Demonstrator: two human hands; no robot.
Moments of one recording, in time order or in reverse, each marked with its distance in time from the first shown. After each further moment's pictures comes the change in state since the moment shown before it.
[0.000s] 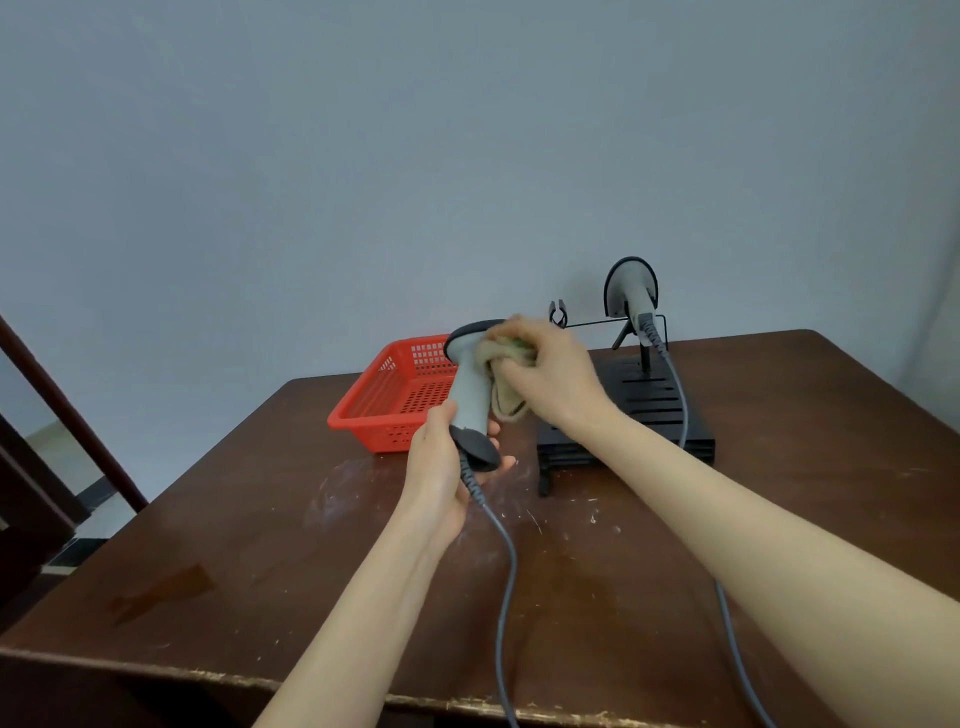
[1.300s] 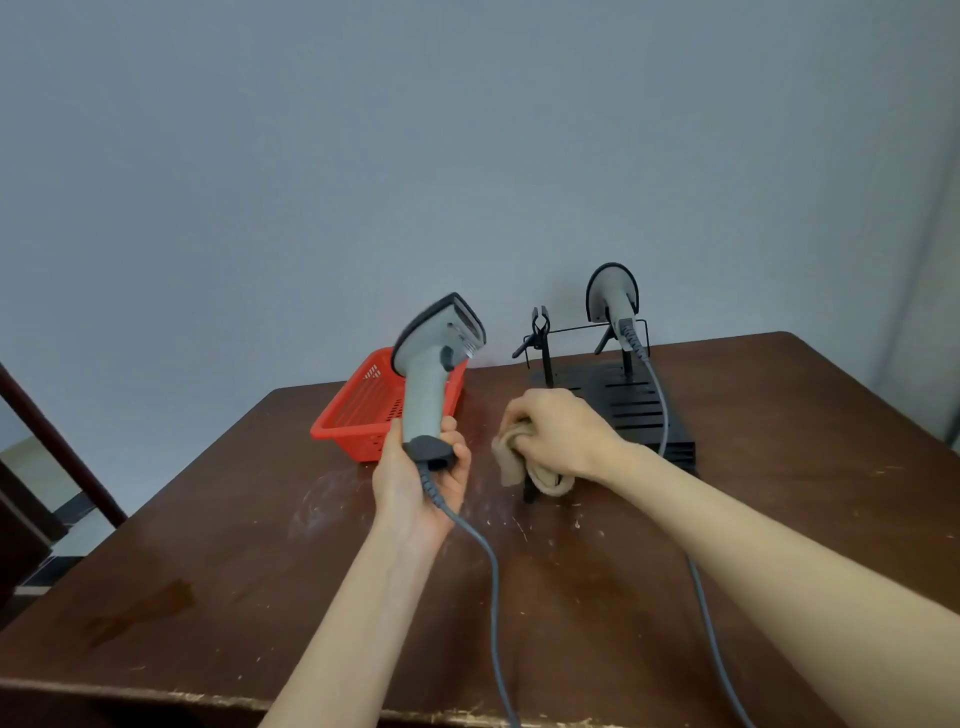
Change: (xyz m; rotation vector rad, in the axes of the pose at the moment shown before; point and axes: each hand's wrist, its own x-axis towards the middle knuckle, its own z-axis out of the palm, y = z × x) left_hand 0.017 -0.008 -0.011 -0.591 -0.085 -0.221; right_hand -0.023 0.031 -0.016 -0.506 -0.397 -0.005
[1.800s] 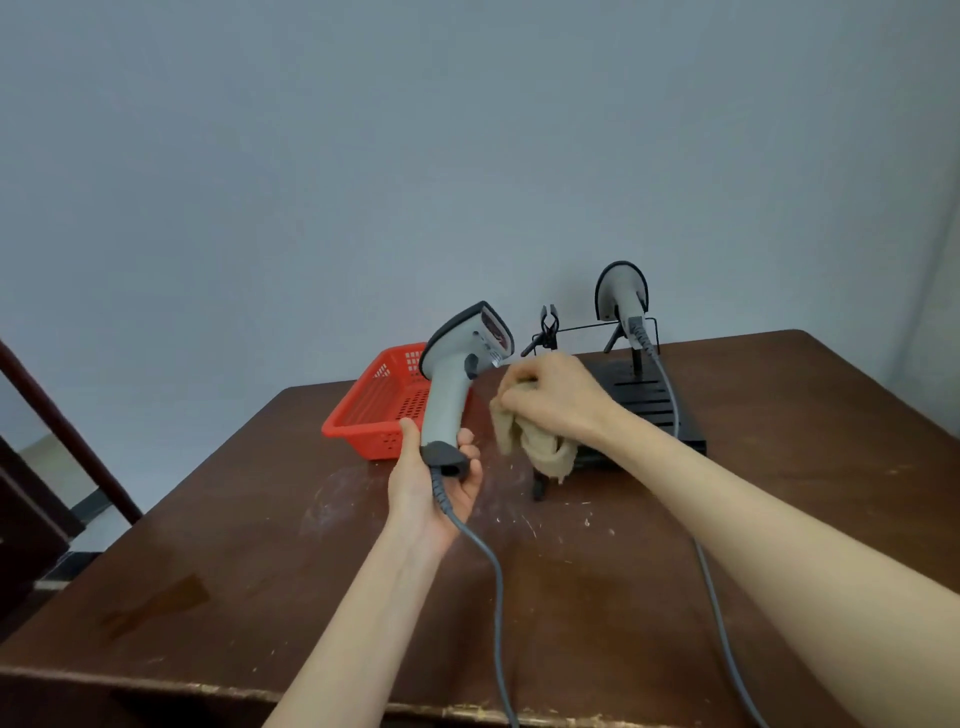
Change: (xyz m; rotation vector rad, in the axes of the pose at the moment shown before) left_hand 0.003 0.000 -0.012 0.129 -0.038 -0.036; right_hand 0.007 -0.023 -0.026 0.395 0.096 0.095
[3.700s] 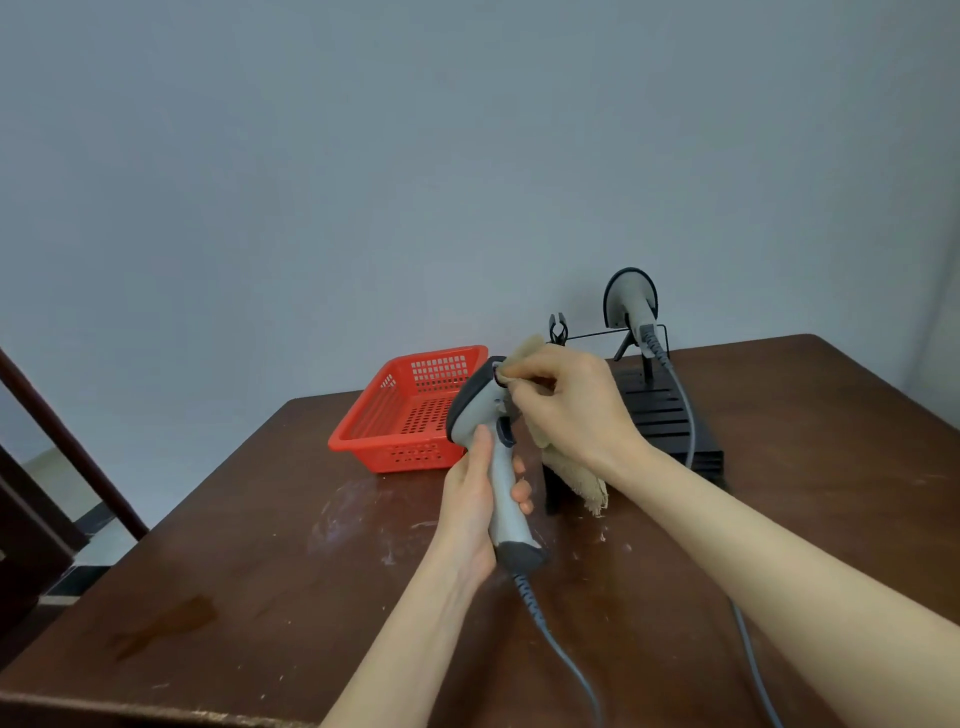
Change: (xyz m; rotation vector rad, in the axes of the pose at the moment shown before) left_hand 0.000 -0.026 0.009 0.473 -0.054 0.144; right_hand -0.008 -0.004 0.012 0.055 0.347 -0.167
